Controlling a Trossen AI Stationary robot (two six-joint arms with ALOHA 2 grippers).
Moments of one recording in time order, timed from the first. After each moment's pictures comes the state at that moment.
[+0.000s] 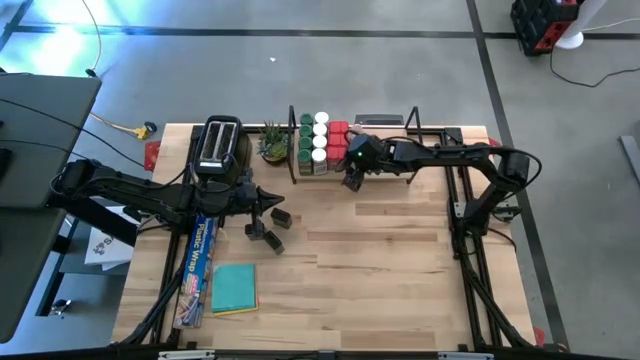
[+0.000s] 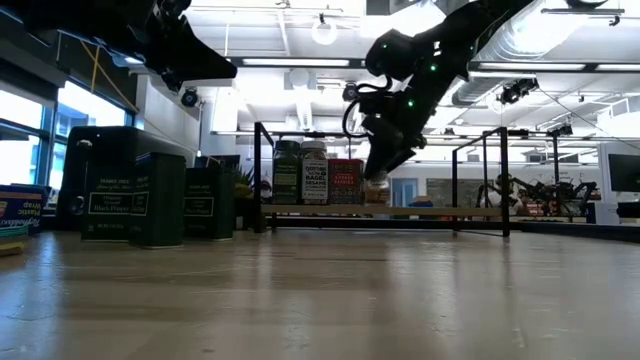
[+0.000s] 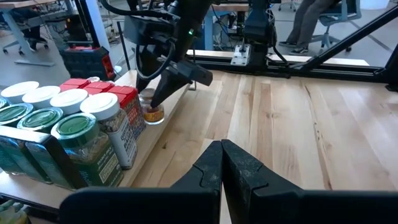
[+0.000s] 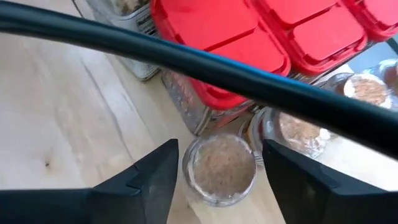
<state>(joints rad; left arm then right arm) -0.13 0.92 0.45 0.21 -0.38 -0.07 -0.36 1.67 1.09 -0.33 0.21 0.05</state>
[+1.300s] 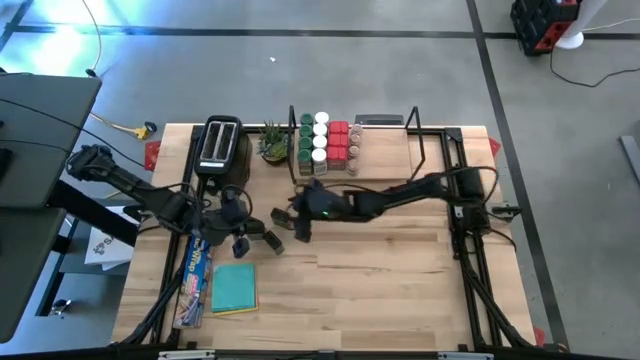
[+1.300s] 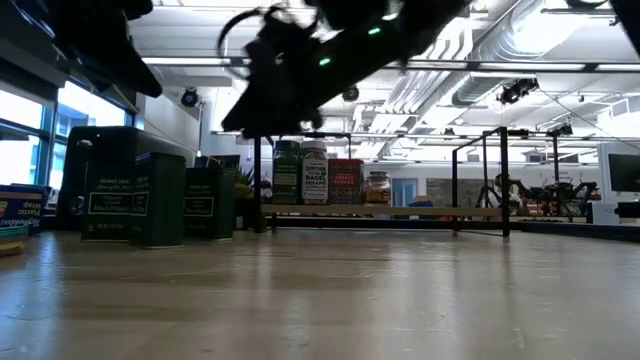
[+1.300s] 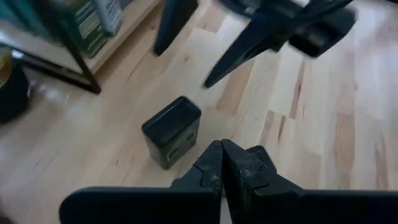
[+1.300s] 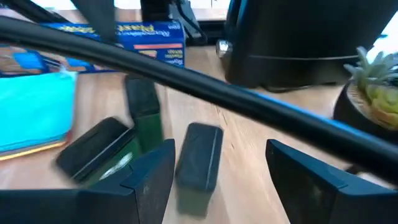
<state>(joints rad) -0.47 0.92 0.65 -0.54 -0.58 -0.66 0.05 2.02 1.34 0.19 0.25 0.04</state>
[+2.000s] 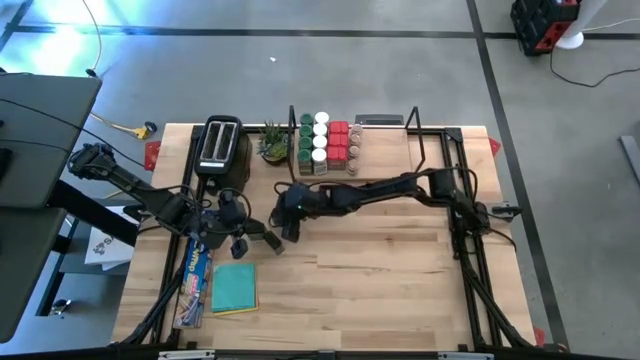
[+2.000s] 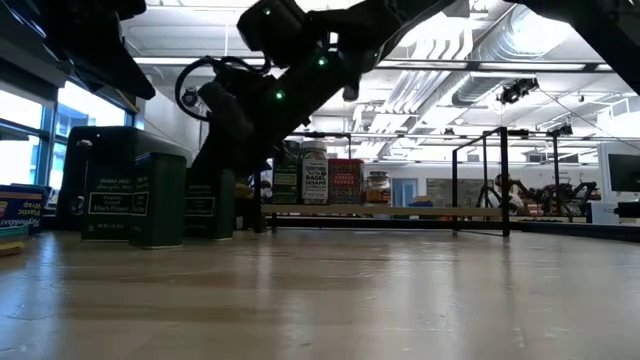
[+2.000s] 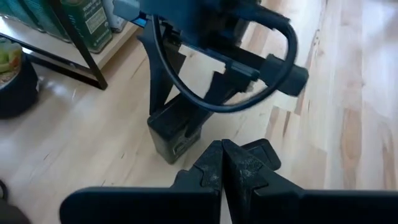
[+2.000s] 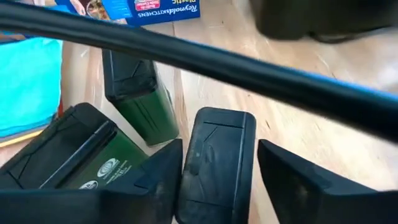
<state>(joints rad) -0.51 0.92 0.65 -0.59 -0.62 -0.71 -0.01 2.25 1.67 -0.10 0.07 0.13</state>
